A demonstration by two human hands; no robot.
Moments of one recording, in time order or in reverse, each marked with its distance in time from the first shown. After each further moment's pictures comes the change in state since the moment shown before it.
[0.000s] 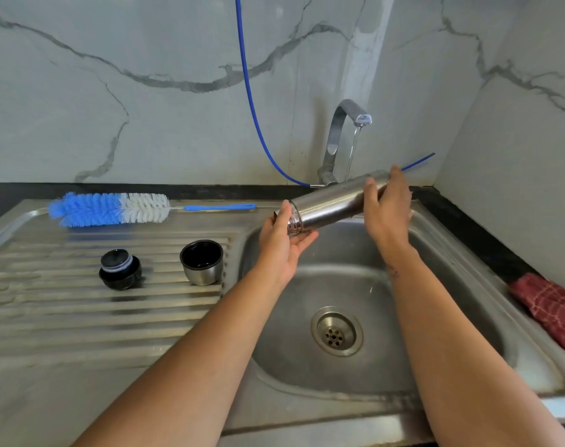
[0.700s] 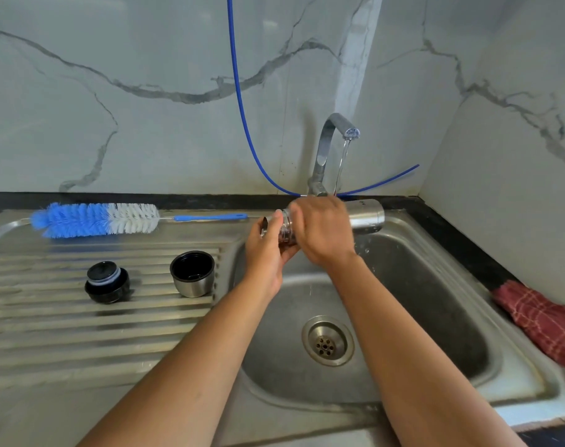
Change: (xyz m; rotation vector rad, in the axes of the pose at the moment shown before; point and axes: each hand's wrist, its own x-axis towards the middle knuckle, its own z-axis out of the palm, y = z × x) left_hand -0.005 0.005 -0.003 0.167 0.014 0.165; right_hand -0.039 -0.042 0.044 -0.432 0.003 -0.745
